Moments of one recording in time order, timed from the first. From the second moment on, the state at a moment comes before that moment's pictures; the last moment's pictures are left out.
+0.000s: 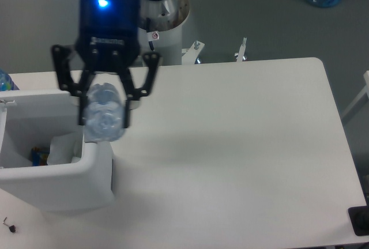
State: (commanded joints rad) arm 2.17 -1.75 -1.31 -0.76 1.30 0.22
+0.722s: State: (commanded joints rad) arm 2.07 -1.79 -1.30 -0.76 1.30 0.22
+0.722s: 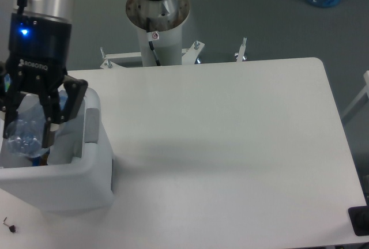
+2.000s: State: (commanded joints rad) arm 2.29 -1.77 -1.38 -0.81 1.50 0.44
